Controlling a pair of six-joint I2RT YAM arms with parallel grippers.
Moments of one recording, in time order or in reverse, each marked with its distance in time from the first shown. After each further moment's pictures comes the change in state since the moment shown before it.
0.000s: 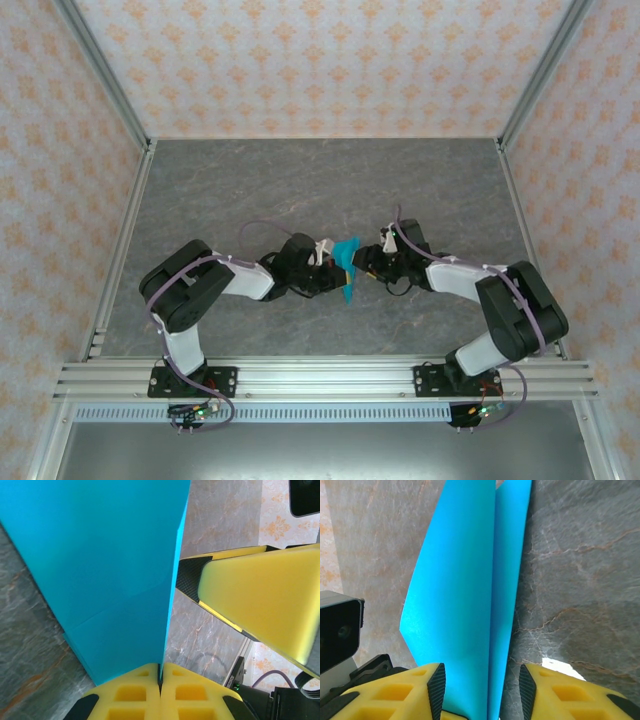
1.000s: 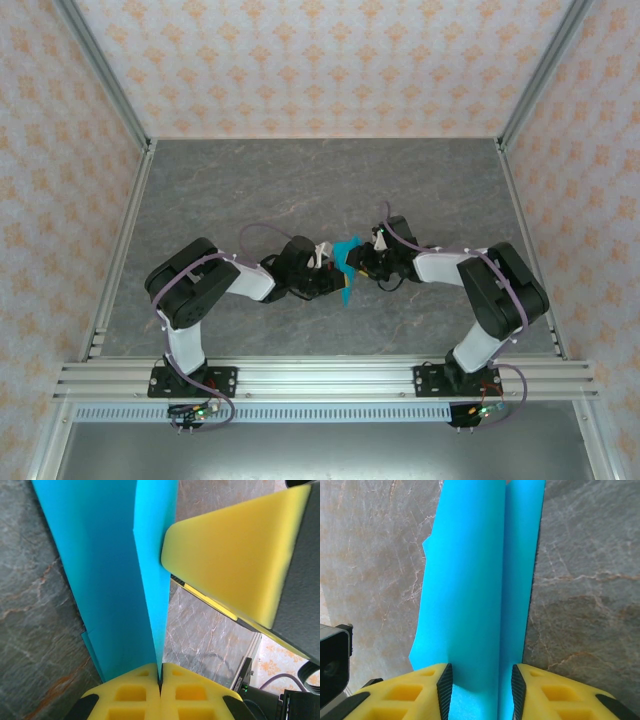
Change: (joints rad) left arm 0.002 0.034 -0.009 0.023 0.000 -0.001; right arm 0.030 0.140 0.094 -0.018 0.034 0.021
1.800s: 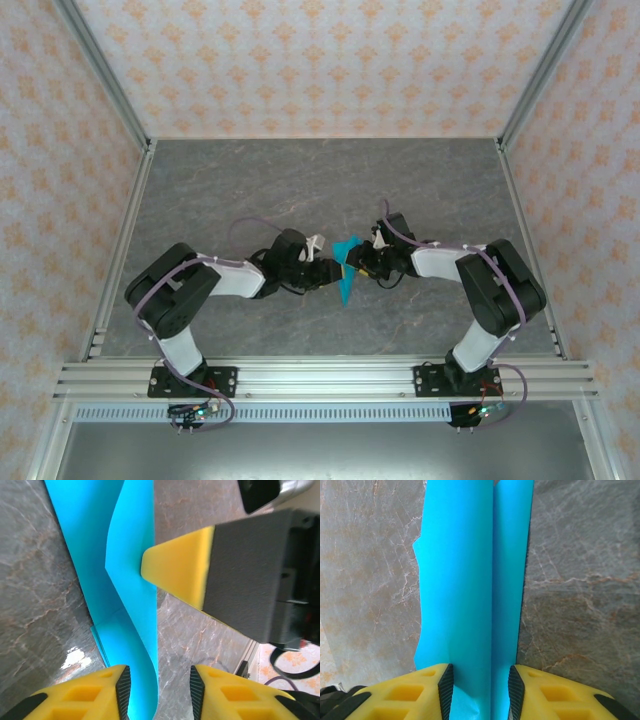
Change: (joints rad) left arm 0.058 -0.130 -0.013 -0.118 -0.004 0.056; right arm -0.001 0.028 0.048 -0.078 0.001 0.000
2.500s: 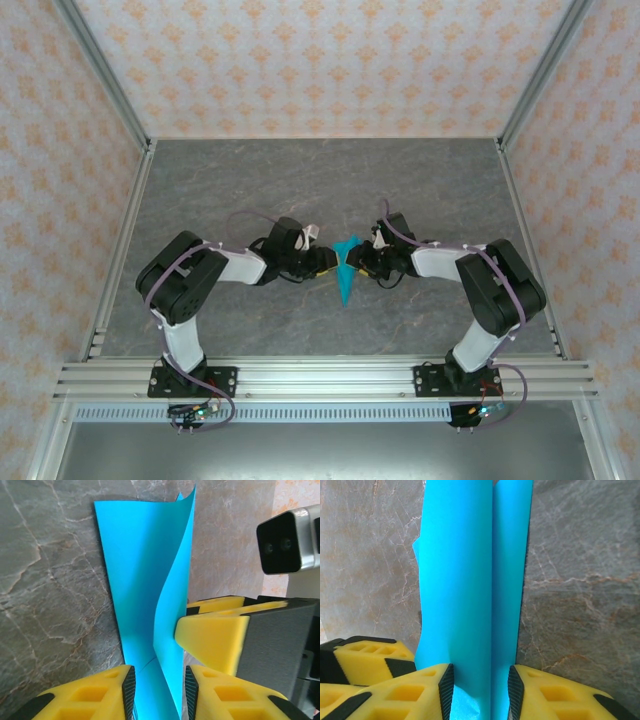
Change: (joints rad) left arm 0.080 0.119 0.089 -0.010 0.048 -0.013; right arm -0.002 0.000 0.000 0.000 -0.003 0.000
